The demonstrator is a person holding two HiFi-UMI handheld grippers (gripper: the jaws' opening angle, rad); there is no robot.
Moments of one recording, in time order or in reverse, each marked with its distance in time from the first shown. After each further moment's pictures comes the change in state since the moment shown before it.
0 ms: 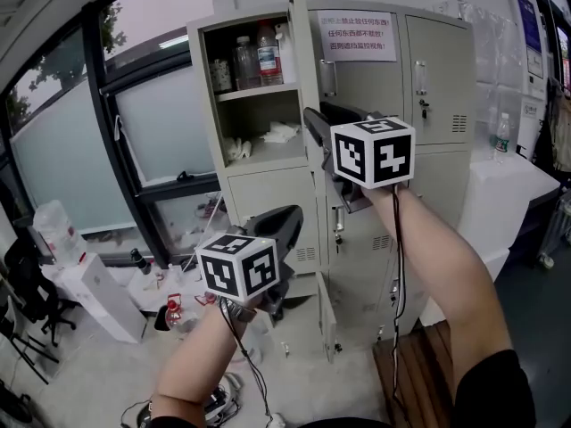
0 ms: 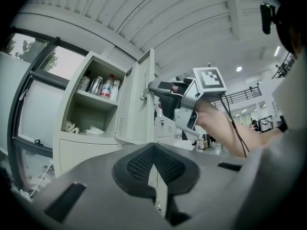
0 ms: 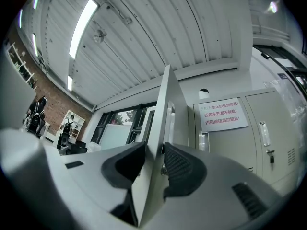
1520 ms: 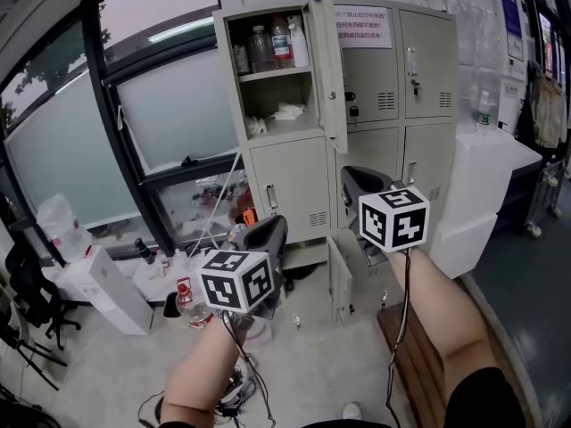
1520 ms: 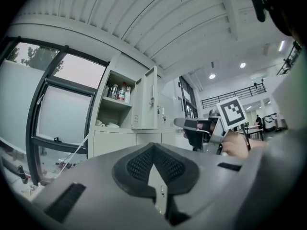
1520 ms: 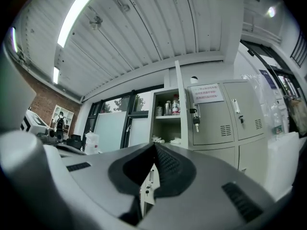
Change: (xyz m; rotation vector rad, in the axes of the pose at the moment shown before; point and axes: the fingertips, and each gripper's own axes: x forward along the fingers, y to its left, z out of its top) left arm -0.172 0.006 -0.038 0.001 0.028 0.076; right arm -0.126 0.127 -0.100 0.080 0.176 -0.154
